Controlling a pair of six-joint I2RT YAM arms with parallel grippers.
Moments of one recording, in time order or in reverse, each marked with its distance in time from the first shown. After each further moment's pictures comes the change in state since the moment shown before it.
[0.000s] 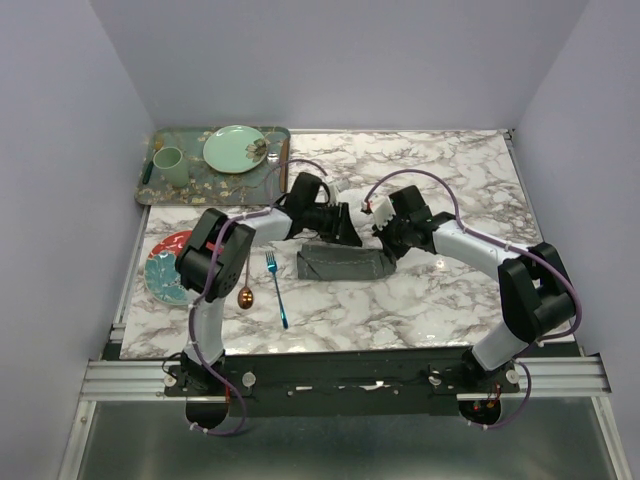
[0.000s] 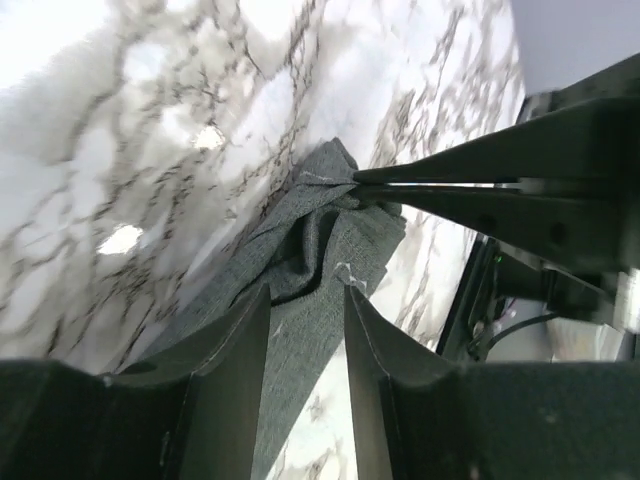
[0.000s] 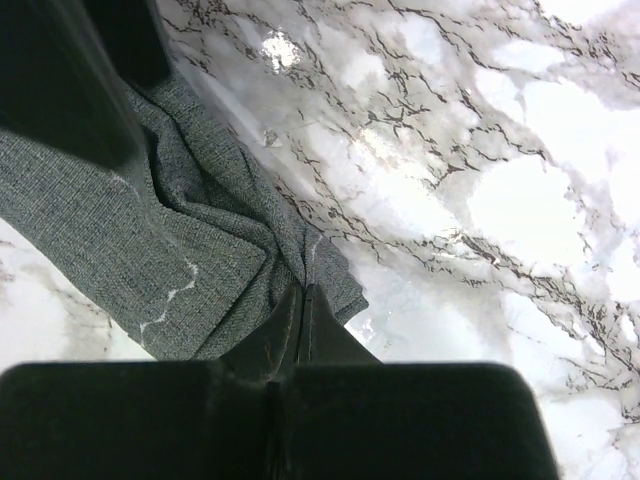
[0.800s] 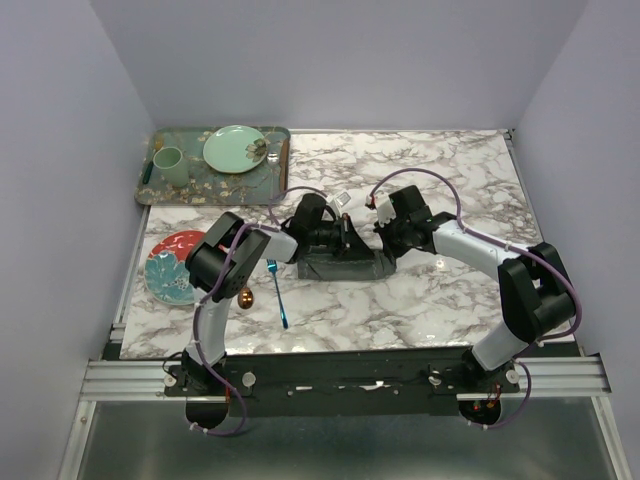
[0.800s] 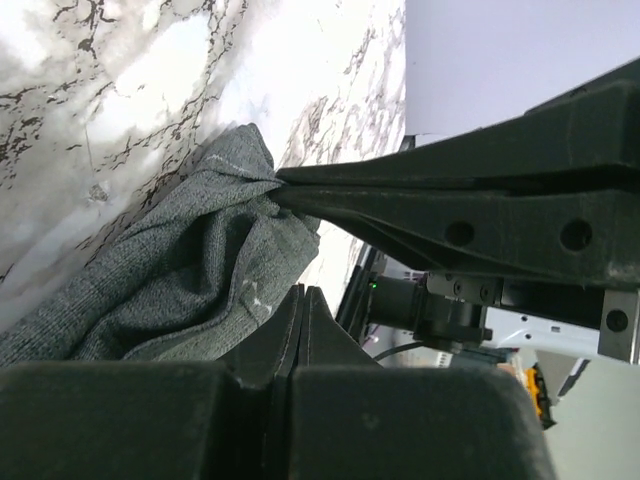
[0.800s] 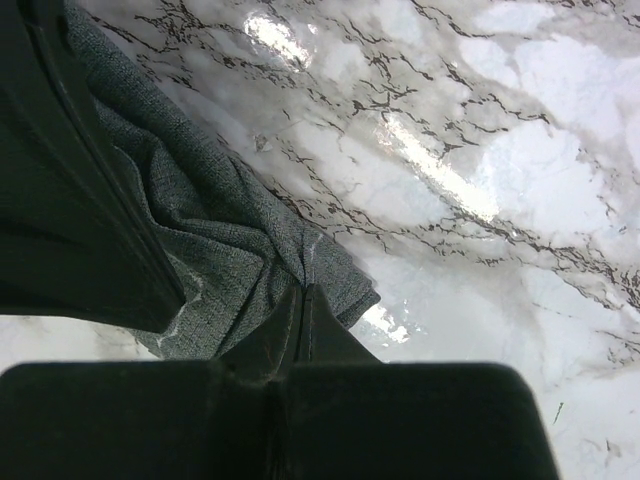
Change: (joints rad) left arm -0.063 0.018 -0.210 0.502 0.006 -0.562; right arm 0.000 0.000 0.000 0.003 0.032 0.157
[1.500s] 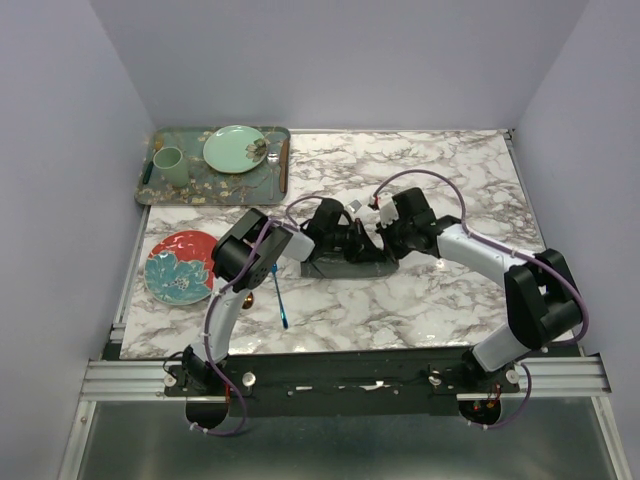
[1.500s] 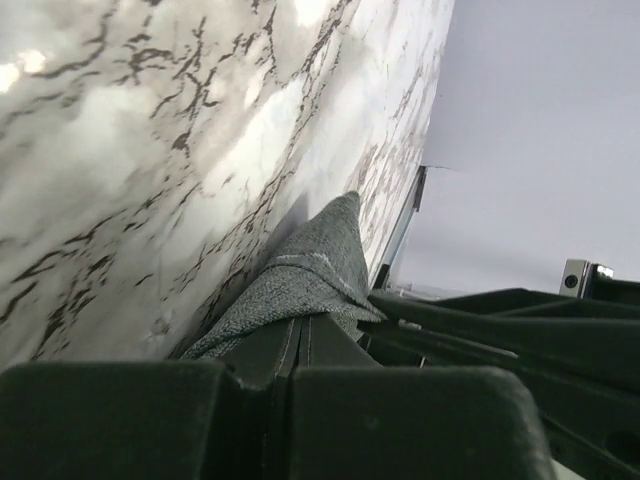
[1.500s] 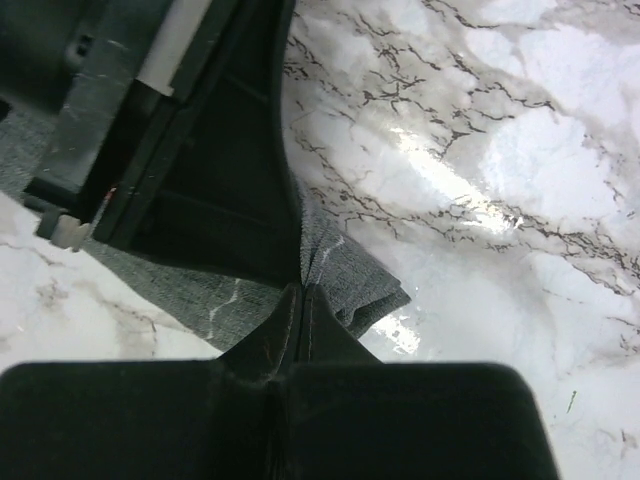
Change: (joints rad) left arm -0.047 0.197 0.154 -0.021 -0.071 -0.124; right arm 0.000 -0.039 -0.028 0.014 -0.009 0.029
